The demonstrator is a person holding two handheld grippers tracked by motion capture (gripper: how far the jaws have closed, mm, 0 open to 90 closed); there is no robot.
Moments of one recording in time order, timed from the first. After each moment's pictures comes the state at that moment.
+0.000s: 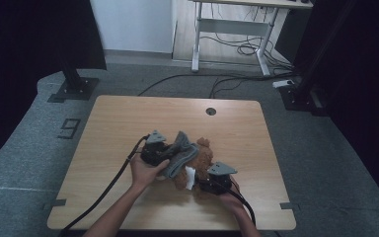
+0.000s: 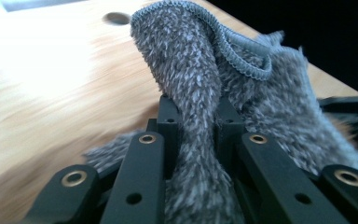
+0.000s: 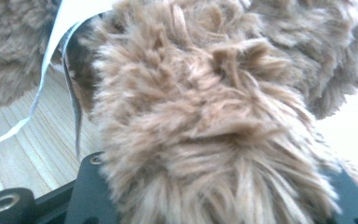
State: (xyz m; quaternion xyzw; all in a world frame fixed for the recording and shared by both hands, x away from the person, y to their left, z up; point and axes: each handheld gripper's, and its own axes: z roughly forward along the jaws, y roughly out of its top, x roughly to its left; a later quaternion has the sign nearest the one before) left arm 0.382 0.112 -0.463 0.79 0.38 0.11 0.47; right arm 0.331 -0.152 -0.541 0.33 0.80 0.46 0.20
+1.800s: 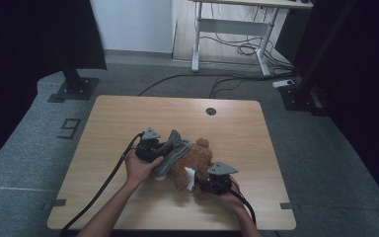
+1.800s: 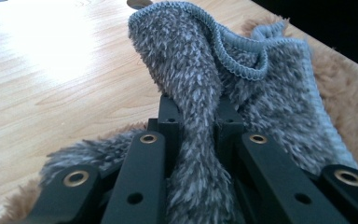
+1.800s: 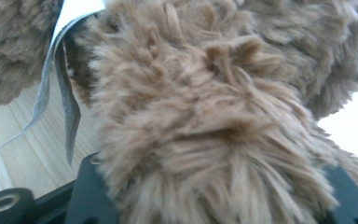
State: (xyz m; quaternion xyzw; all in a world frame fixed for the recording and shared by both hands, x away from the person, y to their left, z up) left arm 0.395 0.122 -0.469 0.80 0.38 0.11 0.45; right arm 0.332 -0.154 -0.541 0.33 0.80 0.46 0.19
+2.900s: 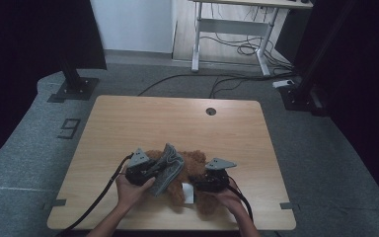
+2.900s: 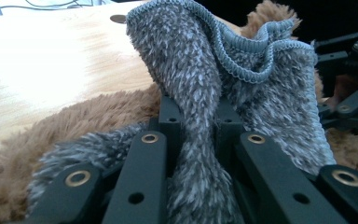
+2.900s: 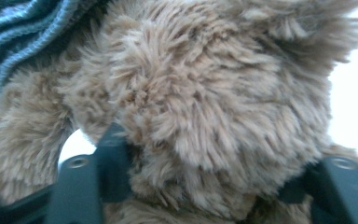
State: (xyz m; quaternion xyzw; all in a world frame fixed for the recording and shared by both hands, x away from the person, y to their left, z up) left arm 0.333 0.142 -0.491 0.77 0.35 0.14 0.52; right arm 0.331 -0.142 -0.517 0.34 0.80 0.47 0.13
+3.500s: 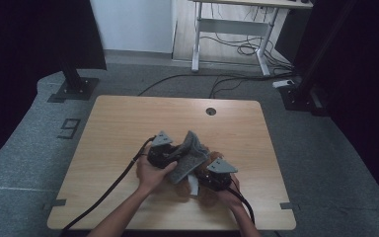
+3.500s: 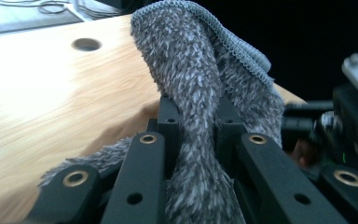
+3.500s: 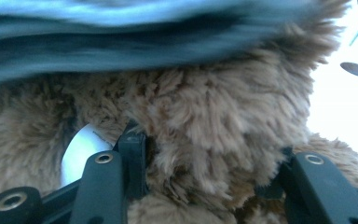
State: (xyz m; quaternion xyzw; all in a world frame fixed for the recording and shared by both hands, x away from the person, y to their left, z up) left arm 0.368 0.071 -0.448 0.78 0.33 0.10 0.51; right arm 0.332 -0.147 -0.525 0.33 0.78 0.48 0.25
